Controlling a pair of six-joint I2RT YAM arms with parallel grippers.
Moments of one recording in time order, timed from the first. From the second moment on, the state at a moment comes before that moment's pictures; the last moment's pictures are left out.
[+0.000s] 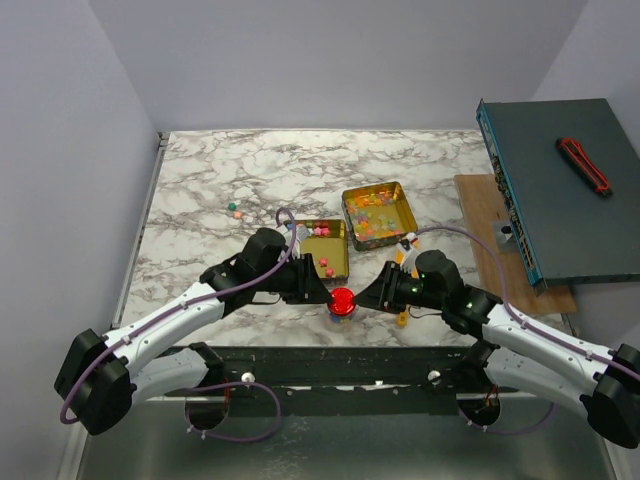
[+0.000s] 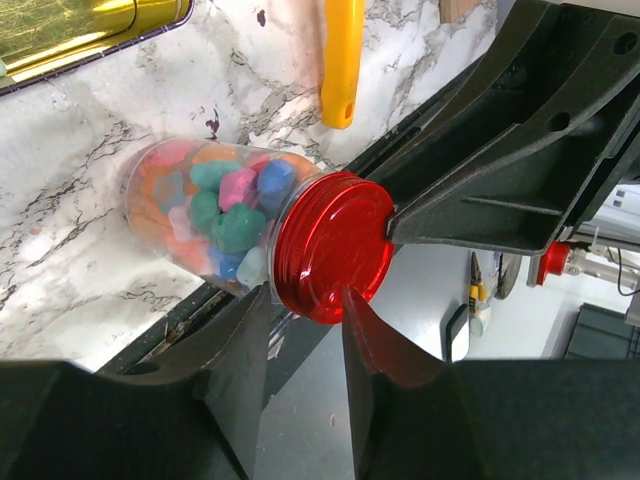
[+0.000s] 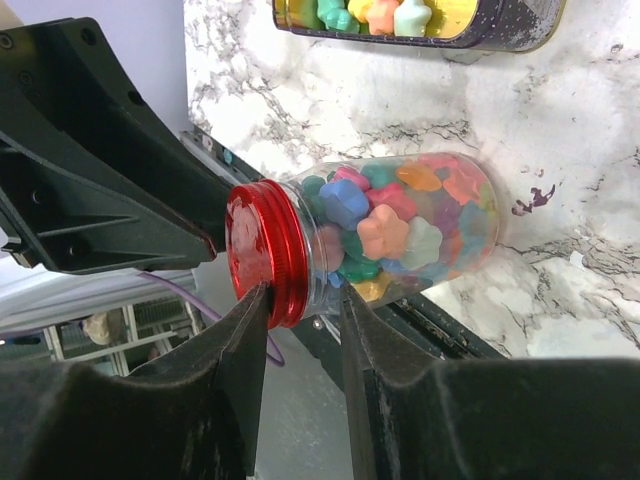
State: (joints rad) left arm -0.73 1.05 0.64 -0.25 0.50 -0.84; right arm 0.79 0.89 0.43 -0.06 -0.30 1.04
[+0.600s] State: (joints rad) left arm -0.73 1.05 0.64 -0.28 0.50 -0.84; right arm 0.79 0.90 0.44 -0.08 -0.28 1.02
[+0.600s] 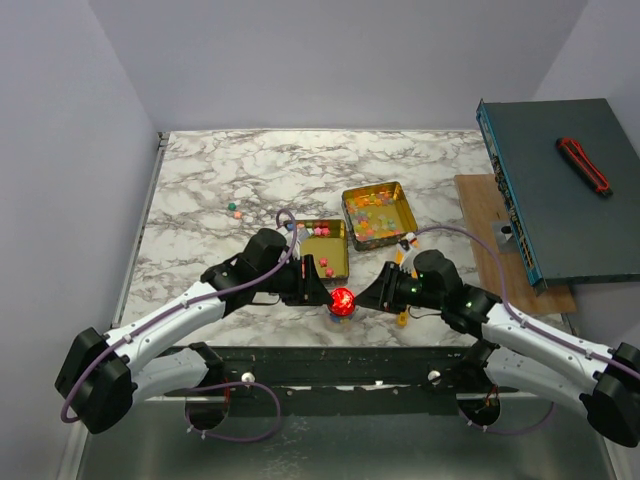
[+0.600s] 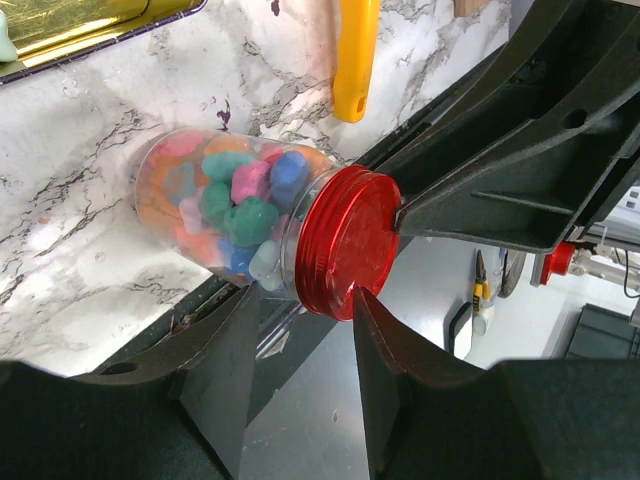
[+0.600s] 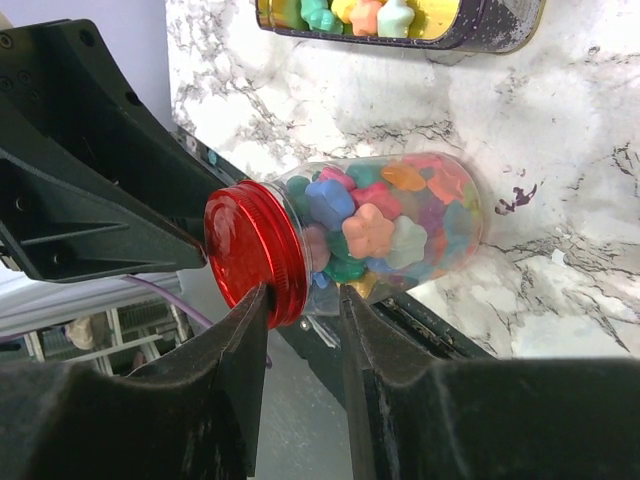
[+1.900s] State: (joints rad) left arm -0.72 1.12 0.57 -0.06 0.52 -0.86; right arm 0.79 0.96 0.50 -0.14 -0.27 0.97
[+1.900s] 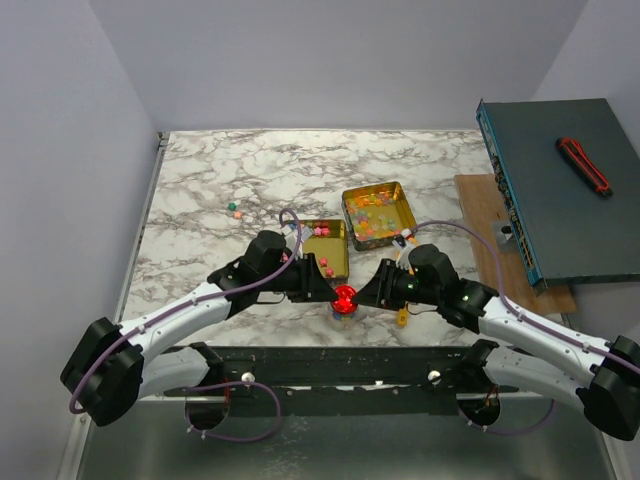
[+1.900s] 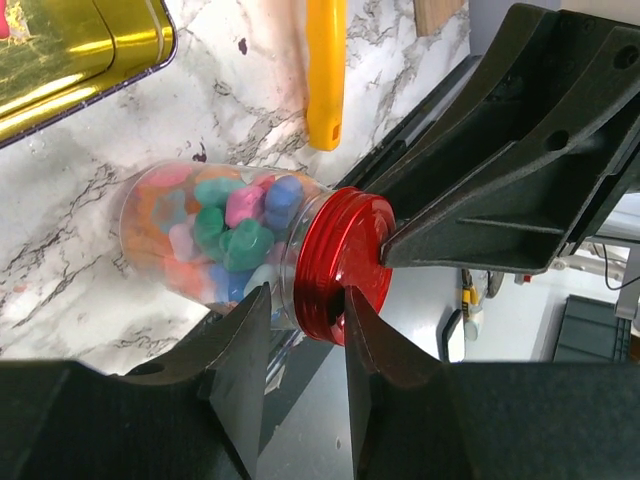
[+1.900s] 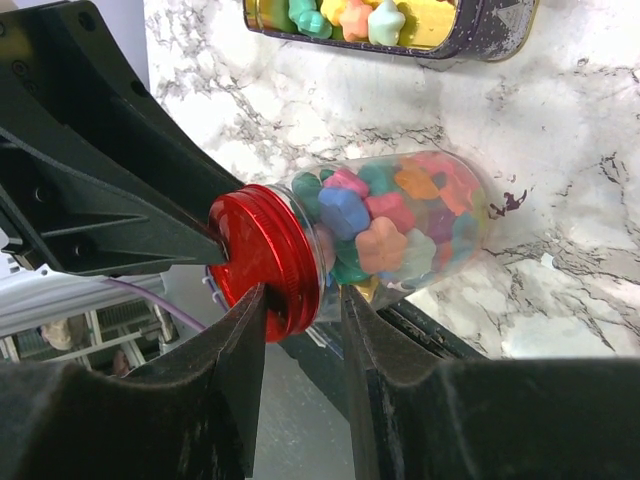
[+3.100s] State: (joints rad) left arm -0.72 1.08 0.63 -0.26 0.46 -0.78; right arm 0.80 0.97 0.61 -0.30 -0.19 0.91
